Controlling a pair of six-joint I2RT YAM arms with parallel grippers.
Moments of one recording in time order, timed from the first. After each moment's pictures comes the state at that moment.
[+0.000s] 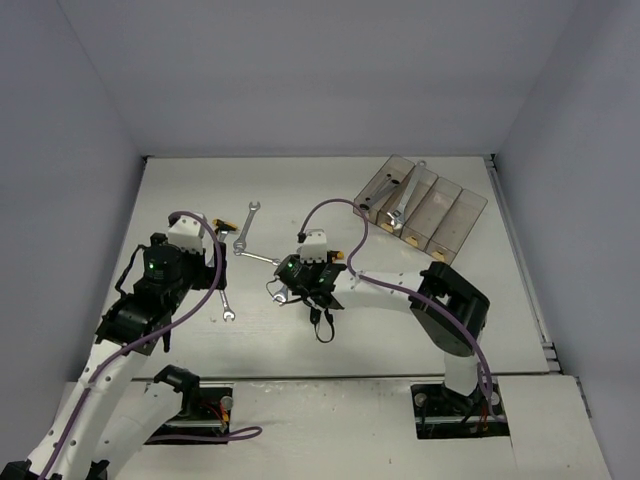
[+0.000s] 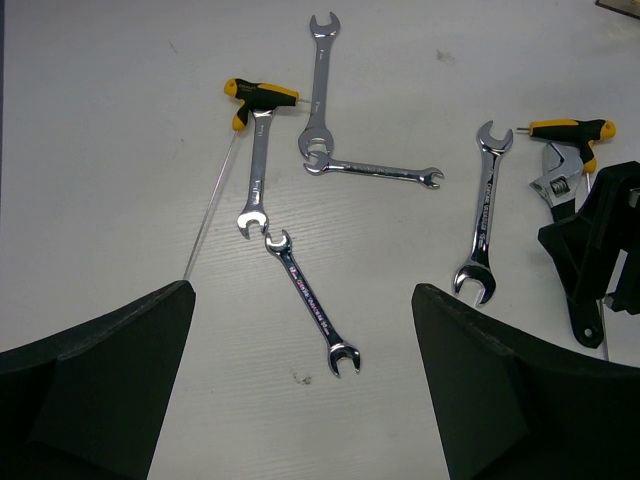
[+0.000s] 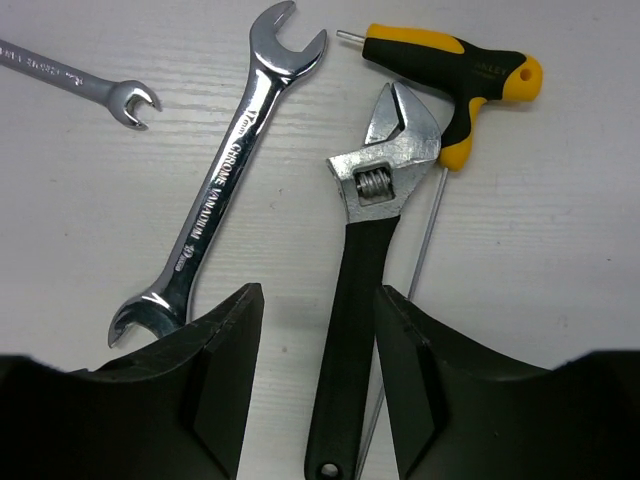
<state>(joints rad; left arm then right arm) -0.35 0.68 0.84 -0.62 -0.19 -0.06 1.04 1.86 1.16 -0.31 0.63 0.80</state>
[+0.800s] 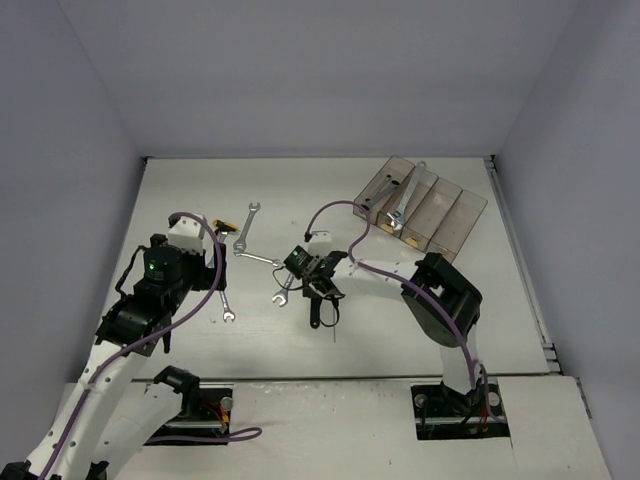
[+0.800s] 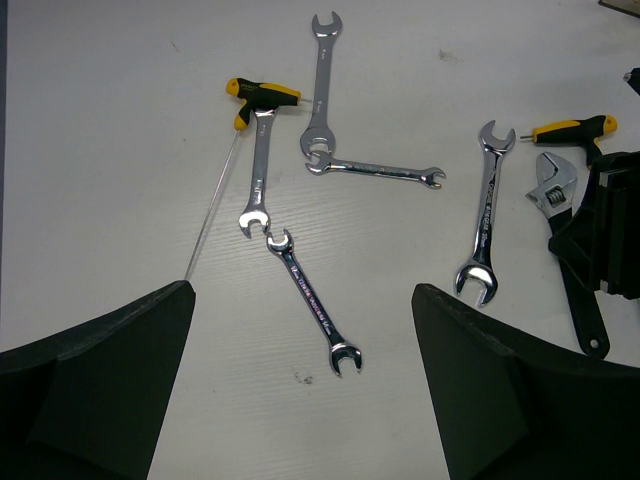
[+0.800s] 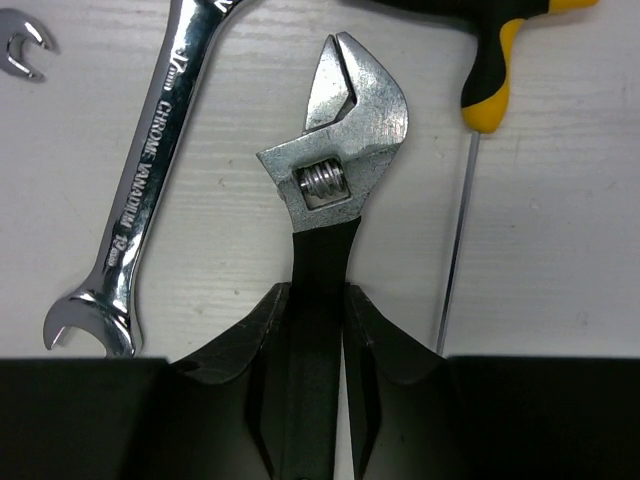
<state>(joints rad) -0.36 0.68 0.84 -0.62 -0.19 -0.06 0.96 1.94 1.24 -0.45 0.40 0.84</state>
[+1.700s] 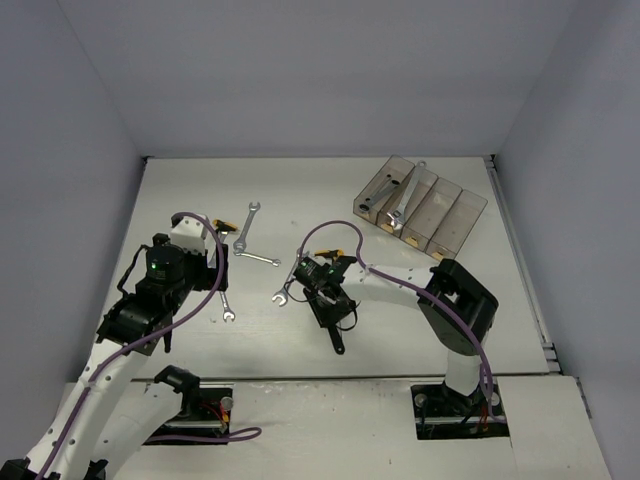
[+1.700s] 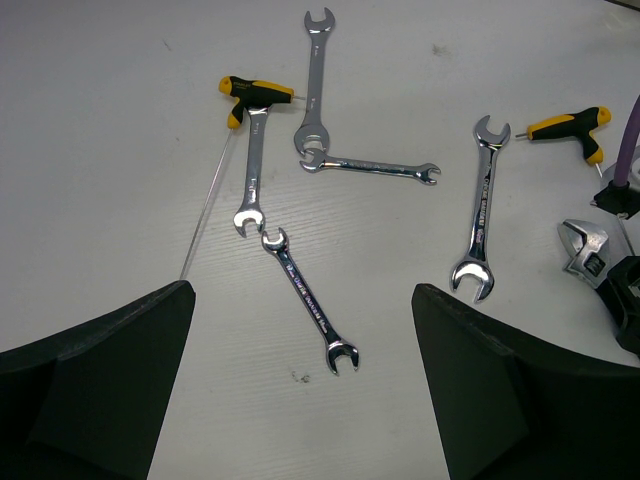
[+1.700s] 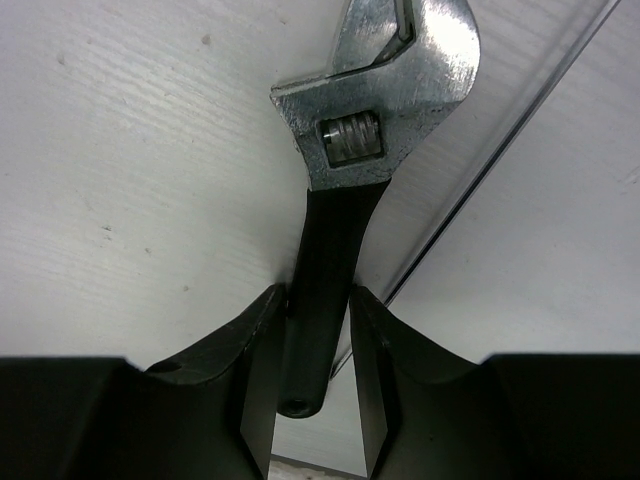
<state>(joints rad) -0.37 0.69 0.84 -0.62 -0.19 -0.06 0.98 1.84 1.15 -0.67 0.08 0.50</state>
